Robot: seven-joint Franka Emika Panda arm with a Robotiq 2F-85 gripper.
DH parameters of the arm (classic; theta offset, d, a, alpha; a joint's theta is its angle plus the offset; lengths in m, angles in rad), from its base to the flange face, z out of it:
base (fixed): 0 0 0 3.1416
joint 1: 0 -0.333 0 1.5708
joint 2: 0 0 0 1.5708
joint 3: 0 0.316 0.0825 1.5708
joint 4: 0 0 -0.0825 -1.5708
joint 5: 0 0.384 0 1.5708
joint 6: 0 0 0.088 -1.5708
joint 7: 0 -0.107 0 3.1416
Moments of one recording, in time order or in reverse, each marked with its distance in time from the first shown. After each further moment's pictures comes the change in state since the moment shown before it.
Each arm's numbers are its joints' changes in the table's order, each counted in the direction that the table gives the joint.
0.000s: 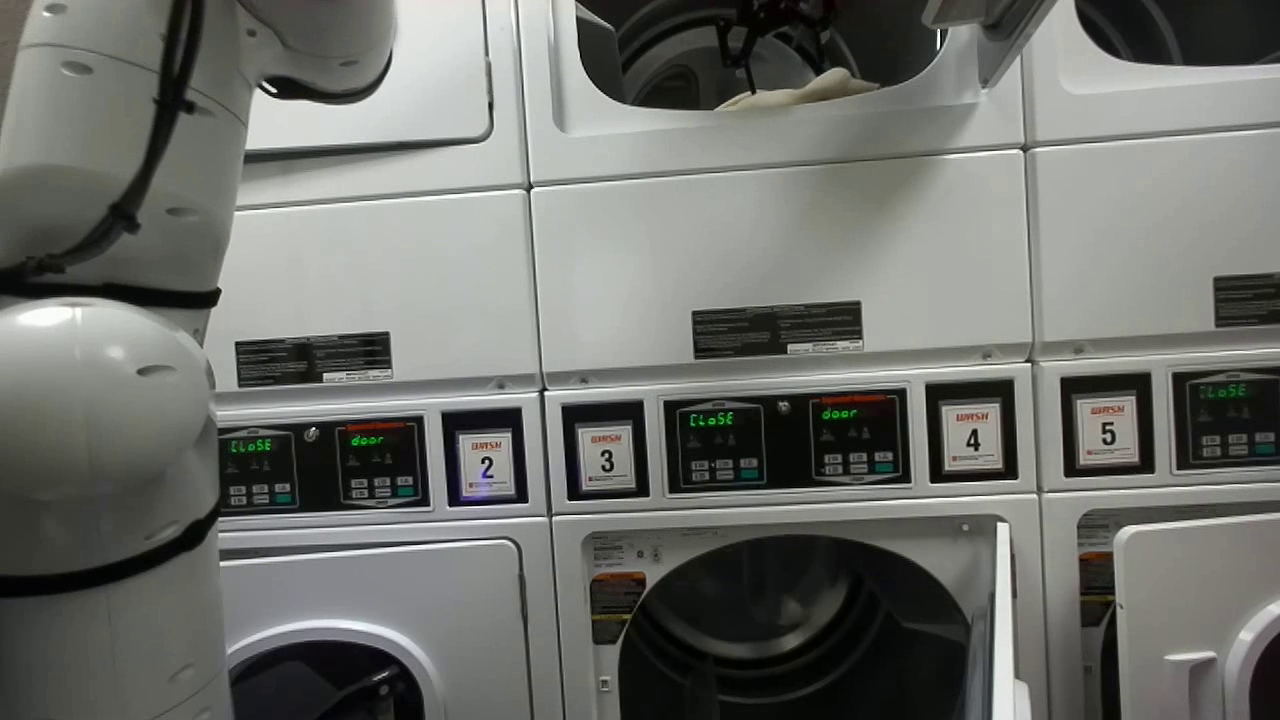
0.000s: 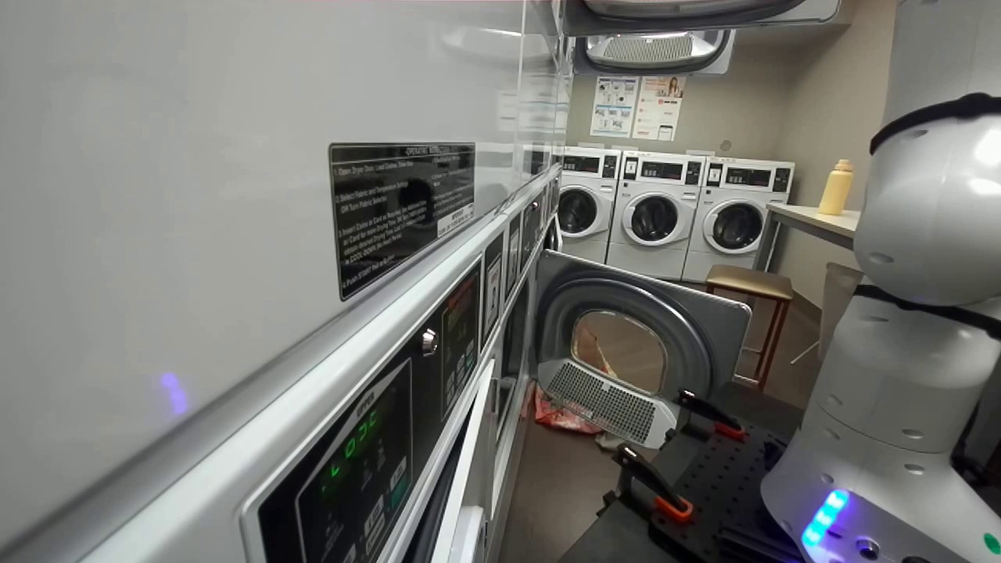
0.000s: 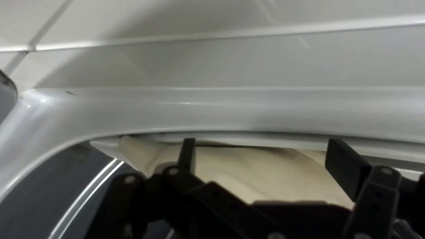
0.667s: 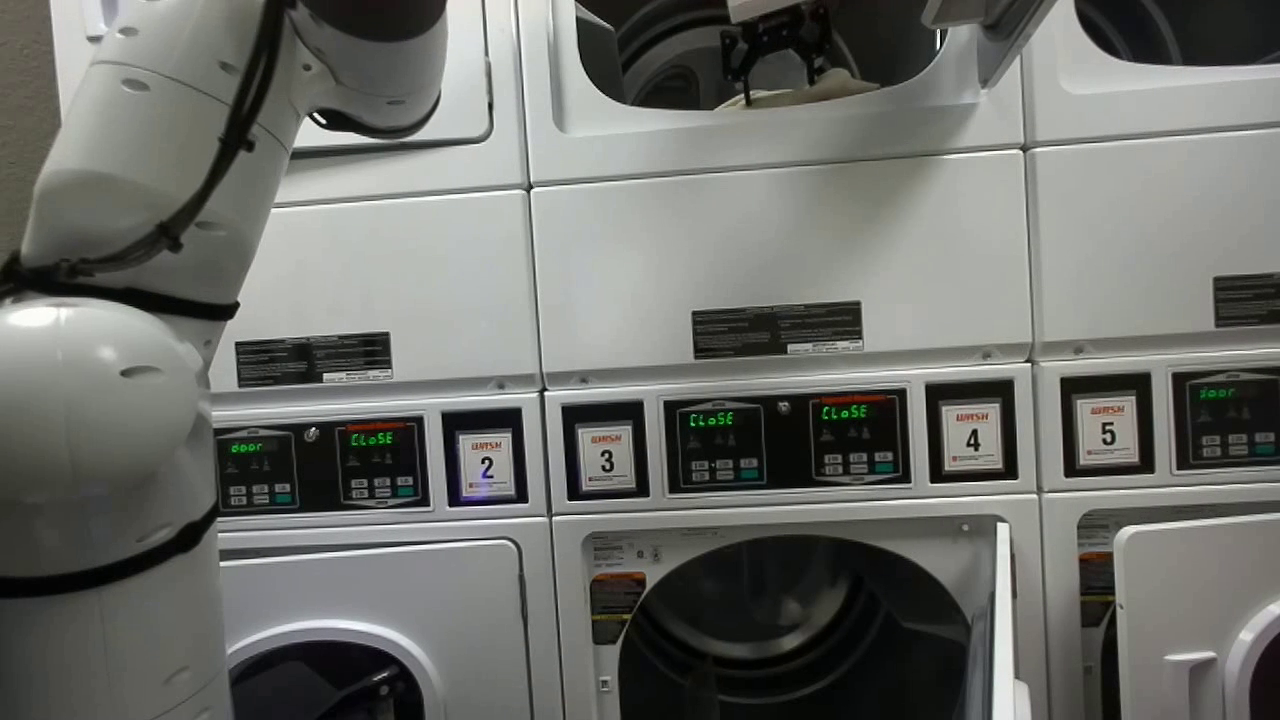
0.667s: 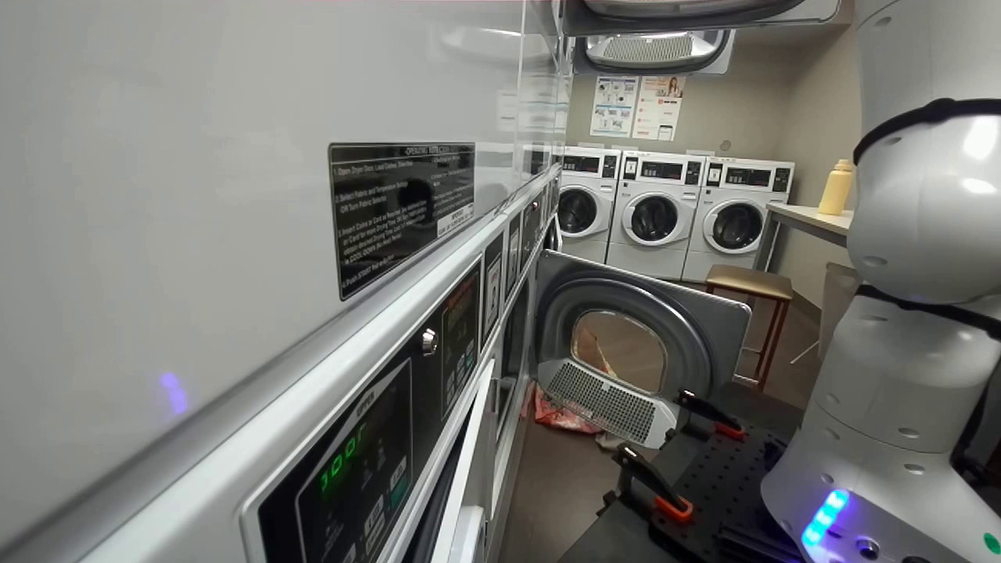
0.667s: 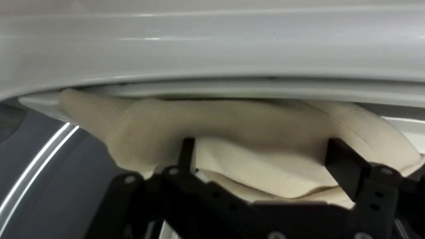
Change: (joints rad) arm 0.048 0.139 0.007 0.140 0.272 0.011 0.071
